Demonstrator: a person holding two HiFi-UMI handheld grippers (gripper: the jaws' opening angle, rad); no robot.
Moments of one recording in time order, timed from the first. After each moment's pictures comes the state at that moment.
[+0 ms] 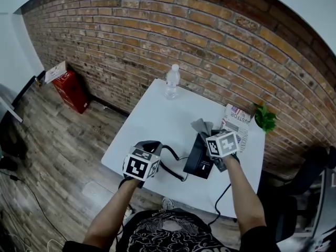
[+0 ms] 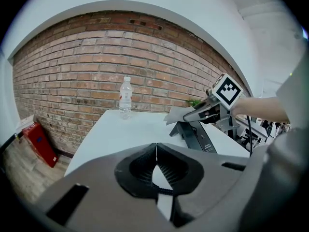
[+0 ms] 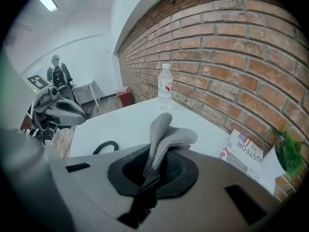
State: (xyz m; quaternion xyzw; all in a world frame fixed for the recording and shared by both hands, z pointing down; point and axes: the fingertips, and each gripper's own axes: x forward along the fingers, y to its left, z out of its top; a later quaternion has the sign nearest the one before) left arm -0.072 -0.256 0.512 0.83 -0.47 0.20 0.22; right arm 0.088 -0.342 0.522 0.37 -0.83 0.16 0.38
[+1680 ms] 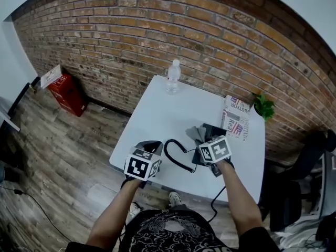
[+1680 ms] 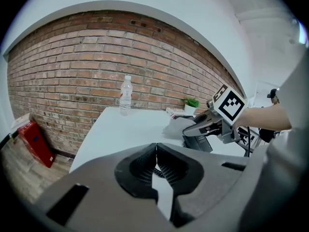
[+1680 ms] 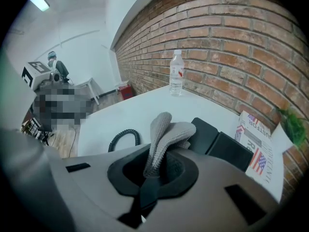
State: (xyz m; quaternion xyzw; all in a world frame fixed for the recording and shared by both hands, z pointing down) left arm -0.103 -0.226 0.514 0.84 -0.44 0.20 0.23; right arm 0.045 -0.273 0.560 0.38 -0.81 0.20 0.40
